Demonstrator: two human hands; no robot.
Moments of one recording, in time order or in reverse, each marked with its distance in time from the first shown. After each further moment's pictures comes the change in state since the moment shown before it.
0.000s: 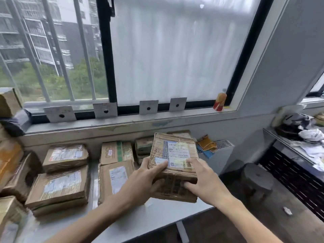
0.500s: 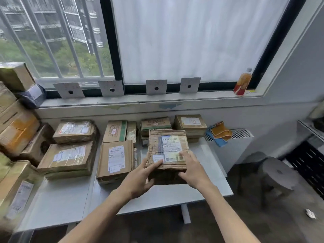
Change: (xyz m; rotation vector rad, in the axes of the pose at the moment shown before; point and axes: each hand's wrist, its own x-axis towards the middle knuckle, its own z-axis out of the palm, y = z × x) left_hand 0.019 -0.011 0.105 0.023 -0.162 -0.233; right_hand 0.070 0.099 0.070 0.132 -0.170 -0.038
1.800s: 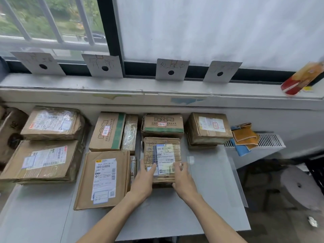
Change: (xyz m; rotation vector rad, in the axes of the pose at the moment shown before) left_hand 0.175 -0.098 0.065 -0.076 -0.220 -0.487; right_hand 0.193 0.049 0.117 -0.315 -0.305 0.114
